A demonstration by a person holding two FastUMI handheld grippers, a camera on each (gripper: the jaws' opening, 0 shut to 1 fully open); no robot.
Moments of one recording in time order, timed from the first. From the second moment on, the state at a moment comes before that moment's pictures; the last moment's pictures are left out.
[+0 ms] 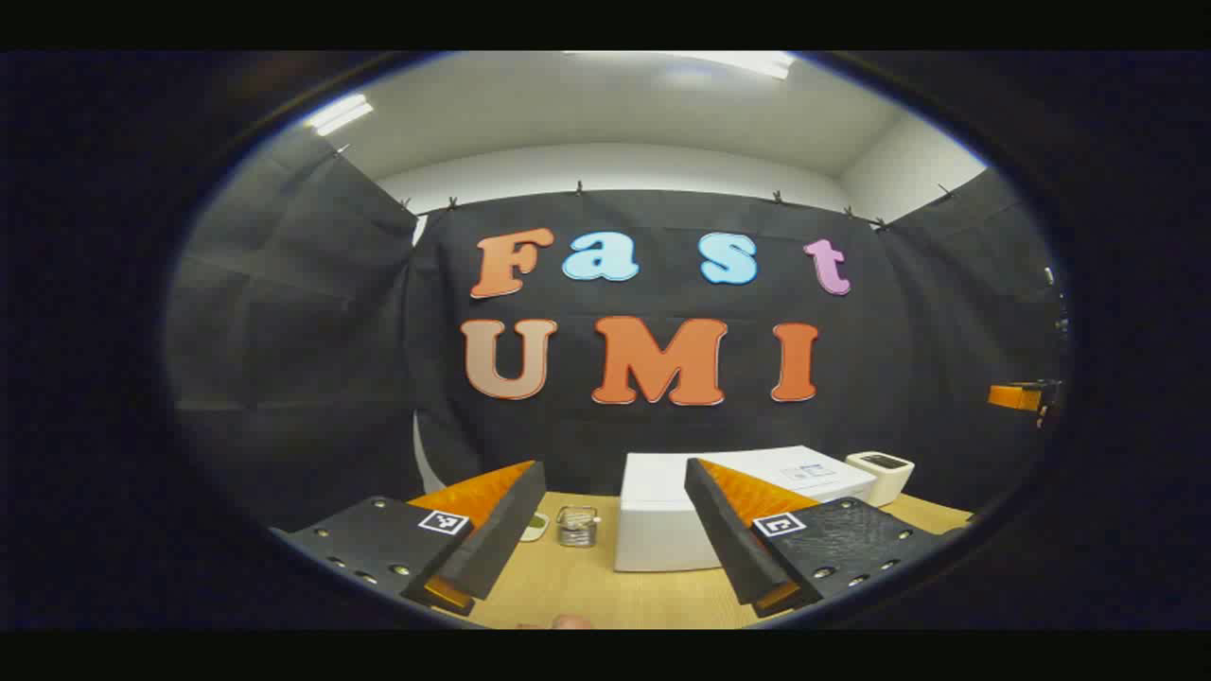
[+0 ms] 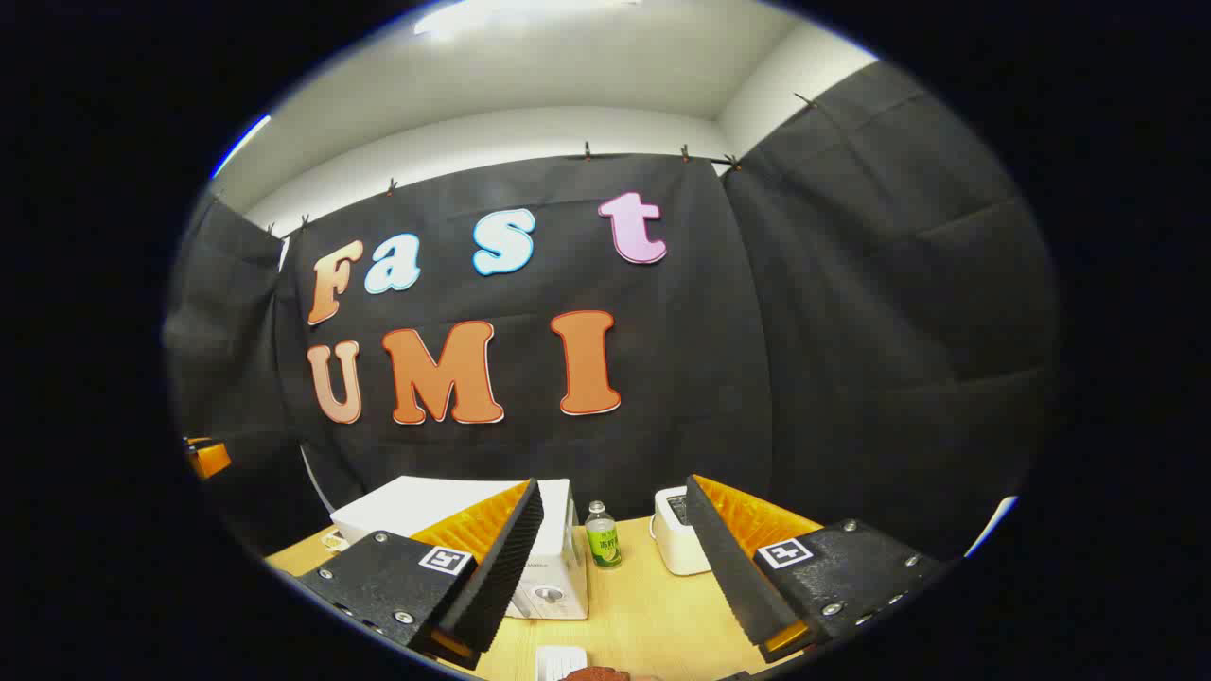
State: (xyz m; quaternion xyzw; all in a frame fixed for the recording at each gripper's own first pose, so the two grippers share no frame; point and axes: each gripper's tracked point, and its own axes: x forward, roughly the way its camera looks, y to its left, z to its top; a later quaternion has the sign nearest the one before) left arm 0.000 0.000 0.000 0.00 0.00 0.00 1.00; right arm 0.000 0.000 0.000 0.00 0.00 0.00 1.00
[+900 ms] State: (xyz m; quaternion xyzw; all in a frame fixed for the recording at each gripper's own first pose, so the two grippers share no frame) left arm 0.010 -0.025 -0.004 0.03 0.01 0.01 1.00; right arm 0.005 0.000 -0.002 -0.02 0.00 0.02 1.00
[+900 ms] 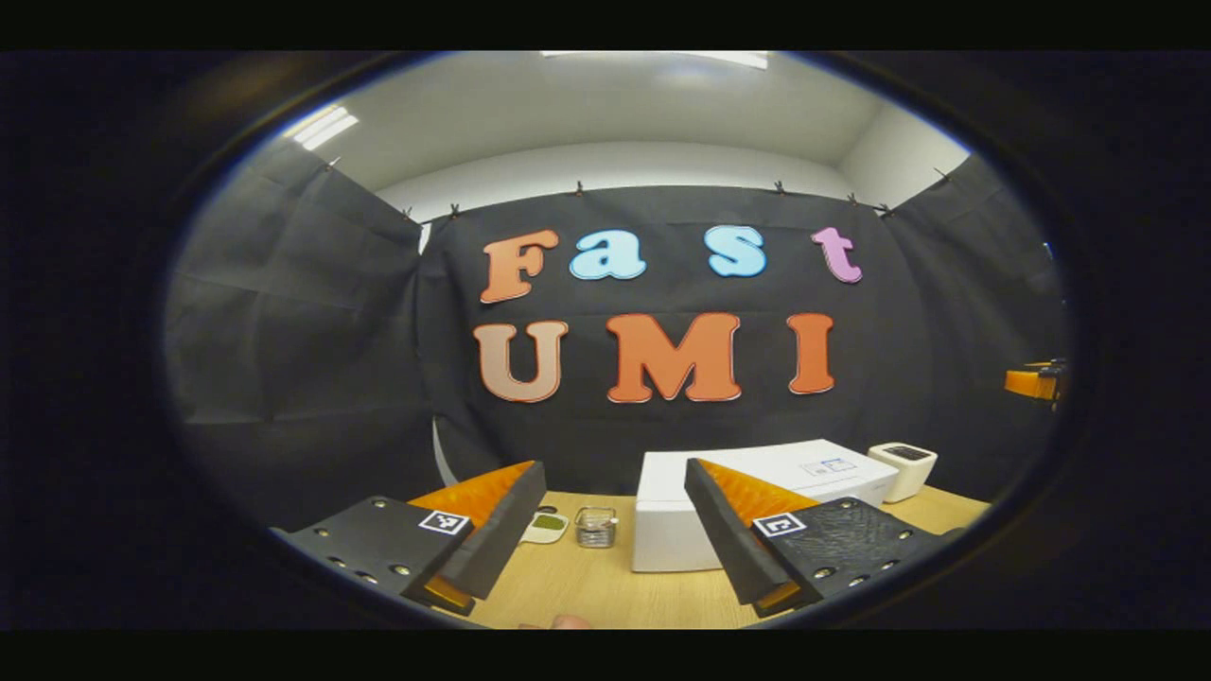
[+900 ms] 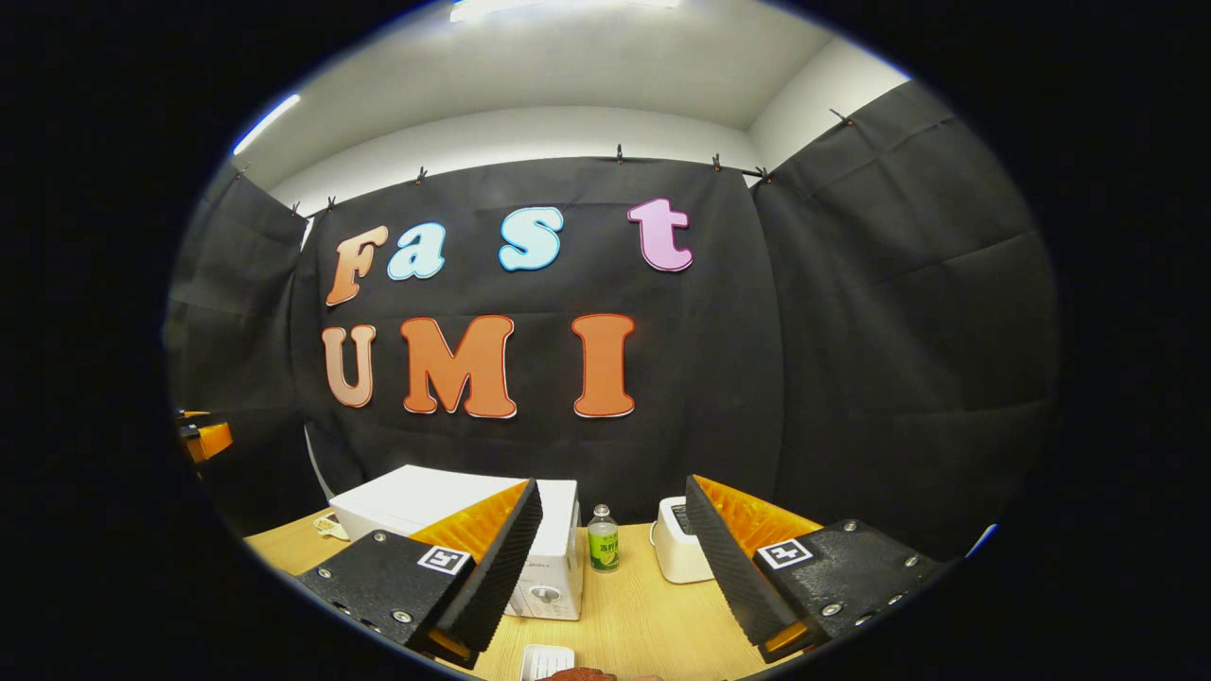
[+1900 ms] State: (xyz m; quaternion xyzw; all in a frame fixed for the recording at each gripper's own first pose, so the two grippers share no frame) left arm 0.061 -0.287 -0.168 0.00 0.03 -0.13 0.99; right arm 0.012 -0.031 -0.021 0.00 0.00 0.00 1.00
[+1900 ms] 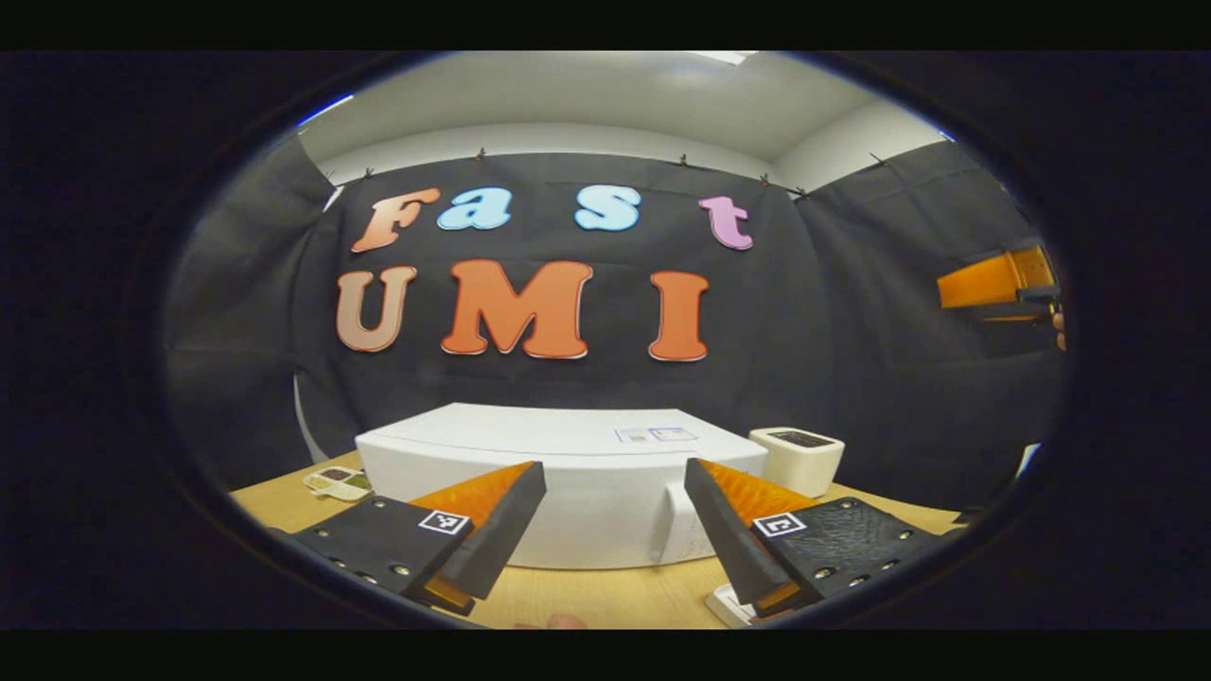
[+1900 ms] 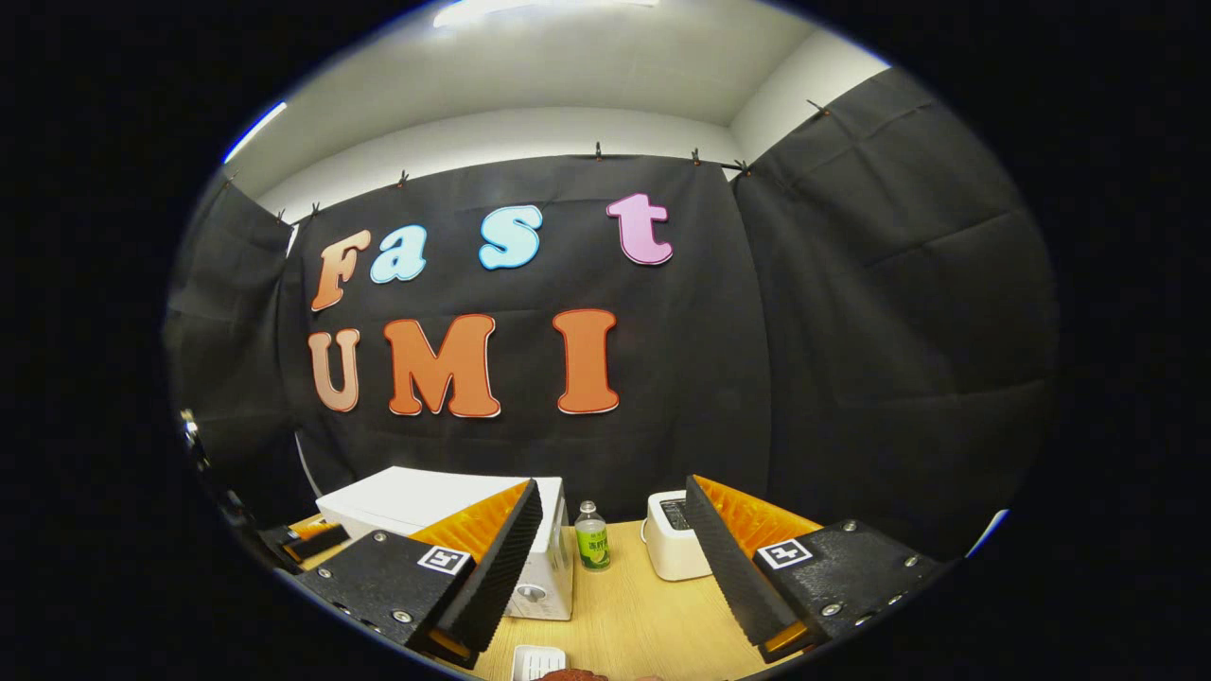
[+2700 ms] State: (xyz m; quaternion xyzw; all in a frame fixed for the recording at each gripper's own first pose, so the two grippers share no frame) left arm 0.115 -0.347 -0.287 0.00 0.08 -0.12 0.99; right arm 0.014 -0.072 -0.049 -0.01 0.02 -0.03 1.00
